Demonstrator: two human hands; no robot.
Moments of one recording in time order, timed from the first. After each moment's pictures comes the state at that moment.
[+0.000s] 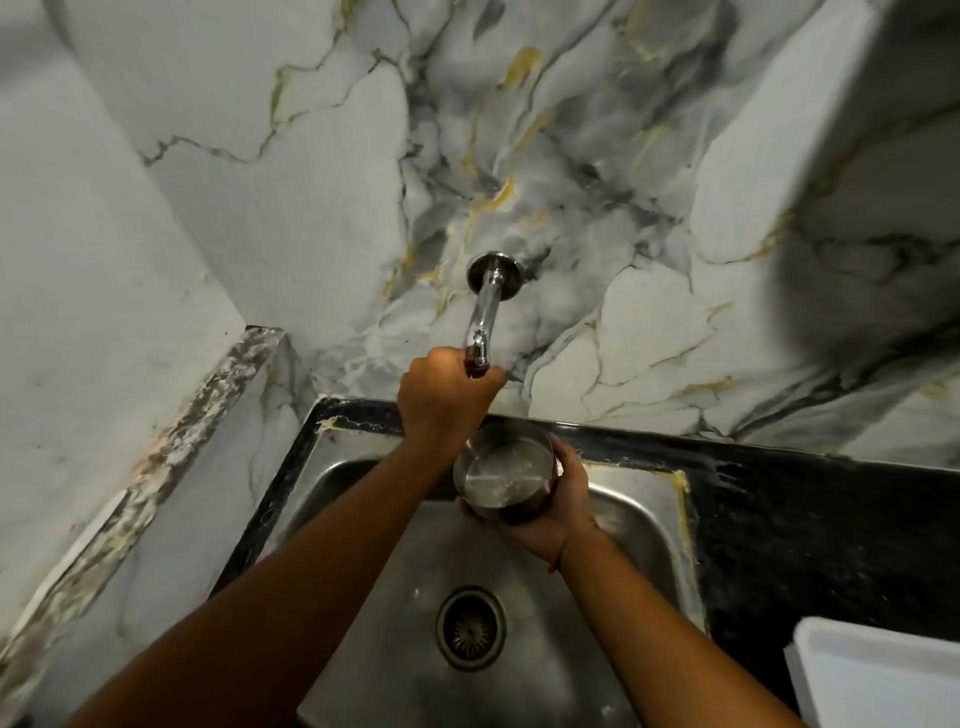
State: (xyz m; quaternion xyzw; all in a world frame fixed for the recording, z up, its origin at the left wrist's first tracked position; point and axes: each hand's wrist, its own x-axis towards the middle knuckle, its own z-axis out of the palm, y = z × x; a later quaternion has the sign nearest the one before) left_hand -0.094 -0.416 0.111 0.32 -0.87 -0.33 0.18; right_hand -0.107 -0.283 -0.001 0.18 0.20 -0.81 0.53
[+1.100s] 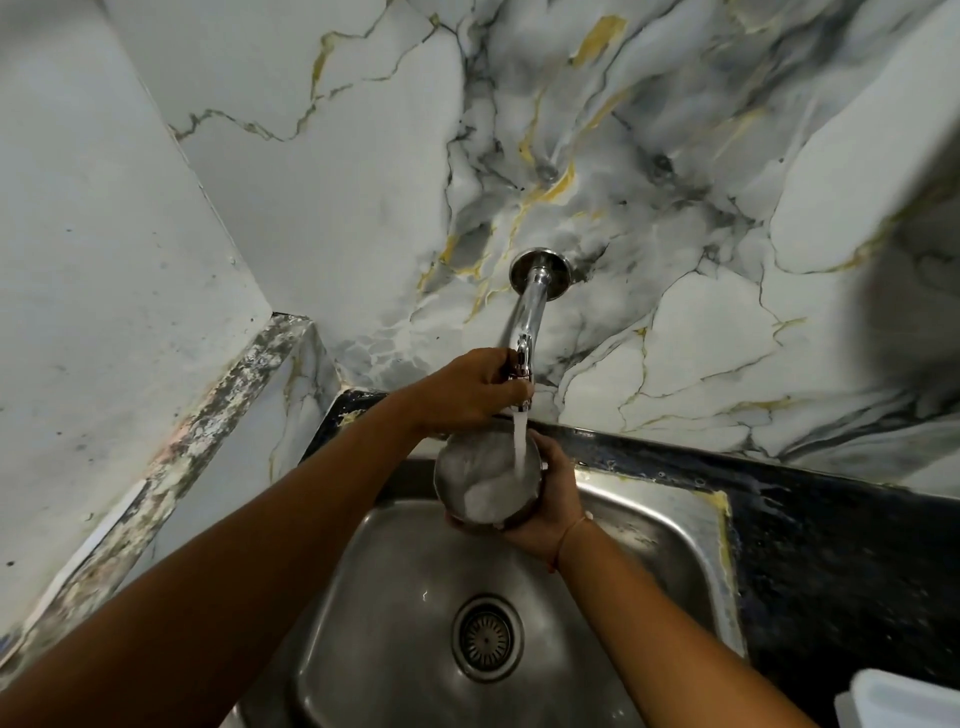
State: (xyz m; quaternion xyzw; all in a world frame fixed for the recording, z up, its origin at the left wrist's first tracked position) left_hand -0.106 -0.477 0.111 0.06 -0.87 -0.49 -0.07; right_hand -0.116 -0.331 -0.014 0.13 0.25 -0.76 0.58
